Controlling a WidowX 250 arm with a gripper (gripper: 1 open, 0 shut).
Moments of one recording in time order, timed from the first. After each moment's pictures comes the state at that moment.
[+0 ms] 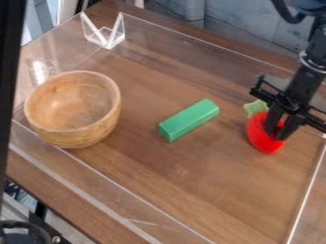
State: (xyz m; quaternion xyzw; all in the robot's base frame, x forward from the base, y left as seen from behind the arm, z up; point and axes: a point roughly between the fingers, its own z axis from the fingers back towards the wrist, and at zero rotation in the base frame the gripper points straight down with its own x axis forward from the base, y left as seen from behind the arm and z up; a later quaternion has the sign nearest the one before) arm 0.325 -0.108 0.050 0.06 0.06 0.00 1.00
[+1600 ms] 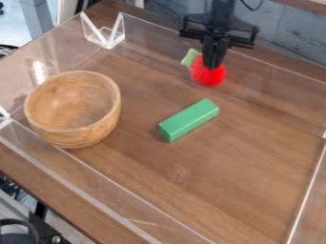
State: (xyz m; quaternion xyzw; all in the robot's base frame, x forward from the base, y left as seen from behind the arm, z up) arm 0.367 0.010 0.085 0.02 0.02 0.17 0.99
